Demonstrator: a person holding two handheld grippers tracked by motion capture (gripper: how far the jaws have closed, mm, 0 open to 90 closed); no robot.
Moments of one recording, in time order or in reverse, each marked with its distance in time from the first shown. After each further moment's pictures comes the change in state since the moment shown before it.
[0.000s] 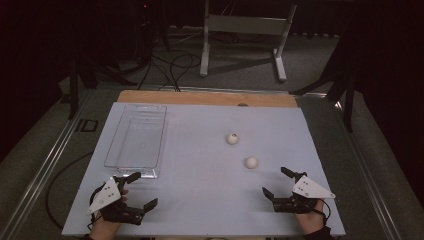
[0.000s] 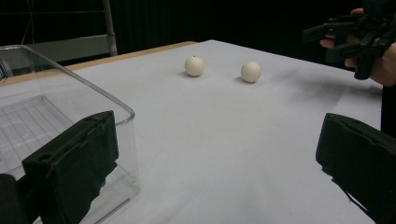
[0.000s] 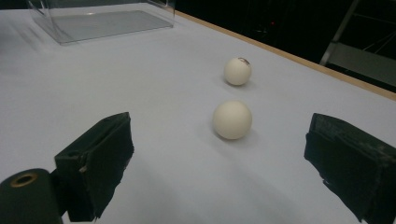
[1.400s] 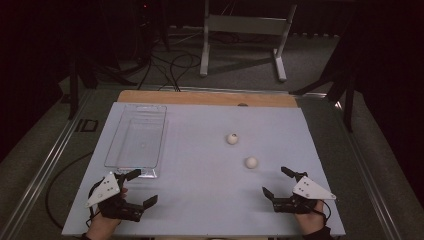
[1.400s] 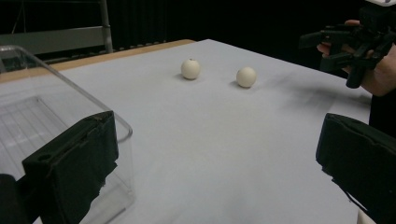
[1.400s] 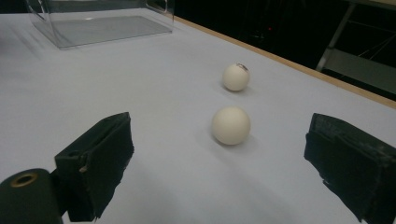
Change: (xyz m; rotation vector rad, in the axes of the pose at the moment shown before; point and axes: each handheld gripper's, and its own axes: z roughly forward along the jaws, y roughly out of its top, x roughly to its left) left arm 0.000 0.024 -0.001 0.032 -0.018 -0.034; right arm 0.002 0.002 -0.002 -0.017 -0.009 -0.004
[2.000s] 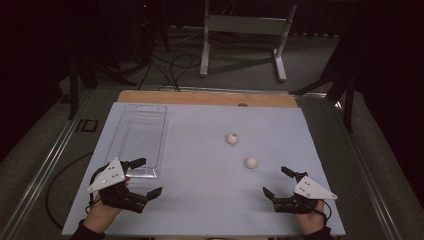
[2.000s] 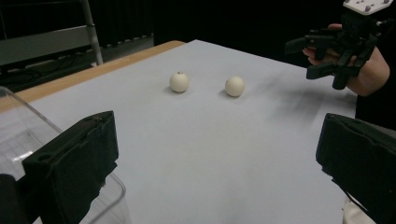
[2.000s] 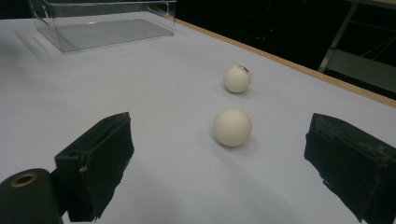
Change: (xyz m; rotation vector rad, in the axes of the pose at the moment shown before) left arm -0.002 0.052 0.007 0.059 -0.045 0.069; right arm -0.001 0.000 -0.001 -0.010 0.009 0.010
